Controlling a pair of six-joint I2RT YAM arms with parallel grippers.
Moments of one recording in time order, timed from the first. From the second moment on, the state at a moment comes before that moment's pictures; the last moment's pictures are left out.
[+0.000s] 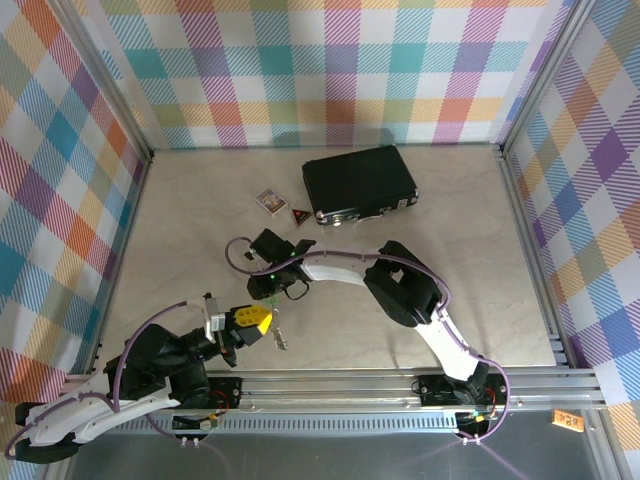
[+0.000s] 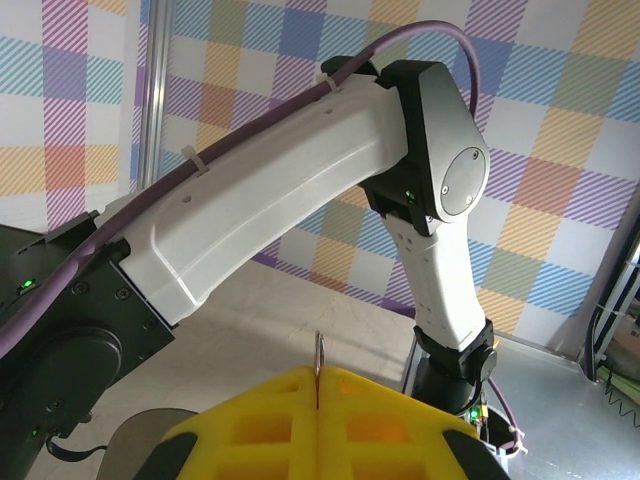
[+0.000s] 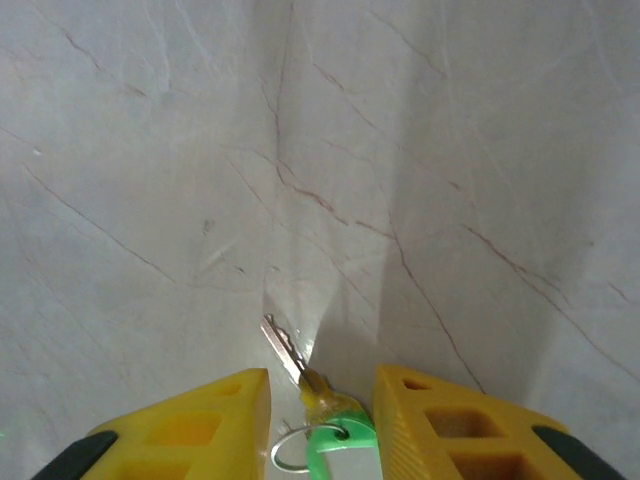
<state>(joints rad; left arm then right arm) -1.17 0.02 0.36 -0.21 -0.01 -0.21 1.04 2.25 1.67 -0.44 -0.25 0.44</state>
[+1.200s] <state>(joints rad) -1.17 0.03 0.36 -0.20 -0.01 -0.21 1.07 1.93 1.28 -0.73 0.04 0.36</state>
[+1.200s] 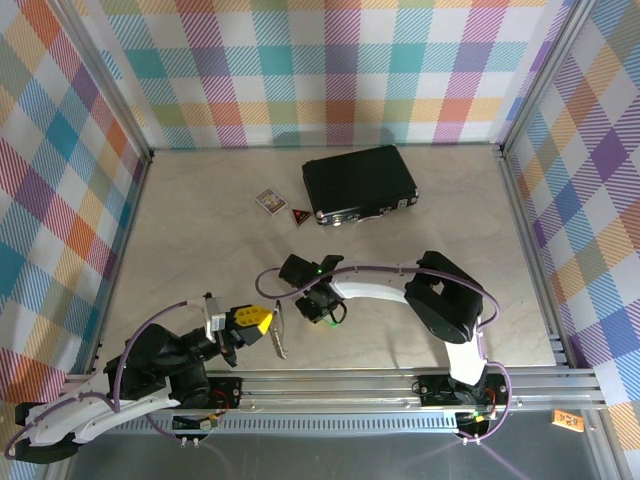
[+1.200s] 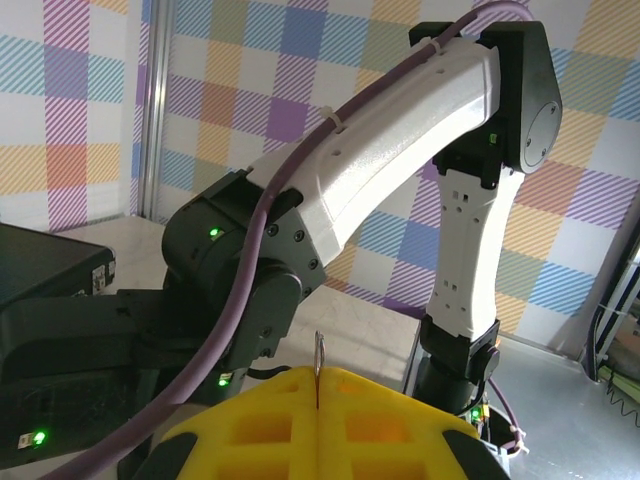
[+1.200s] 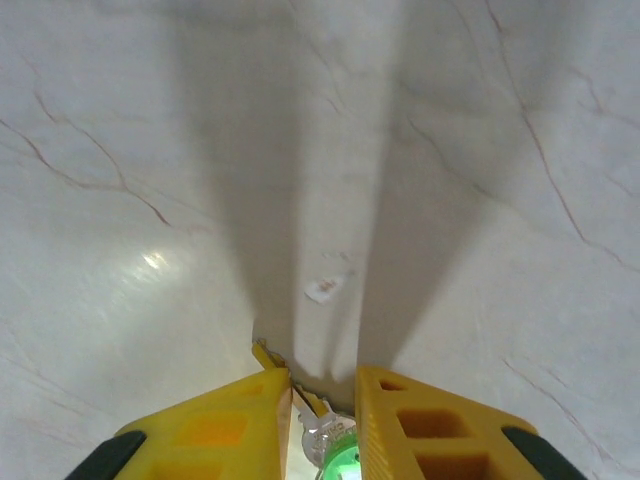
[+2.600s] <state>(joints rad) -1.17 0.08 0.36 -0.21 -0.05 -0.21 0.91 1.64 1.00 -0.62 -0.31 0.62</state>
